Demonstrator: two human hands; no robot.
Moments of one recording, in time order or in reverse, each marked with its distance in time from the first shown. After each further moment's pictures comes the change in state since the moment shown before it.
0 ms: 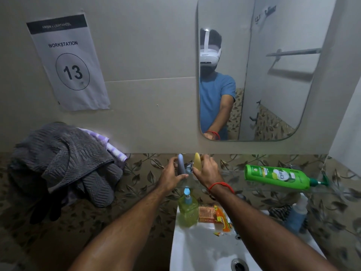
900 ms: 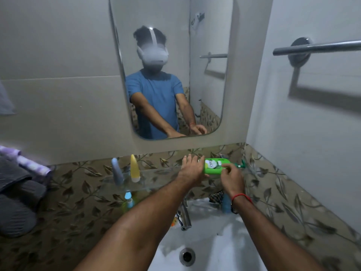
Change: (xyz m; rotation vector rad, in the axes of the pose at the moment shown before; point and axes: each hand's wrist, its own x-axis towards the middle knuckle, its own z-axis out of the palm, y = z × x) left_hand -0.005 0.180 0.220 0.817 -0.334 0.510; right_hand -0.065 0.176 -0.175 0.163 0.475 0.439
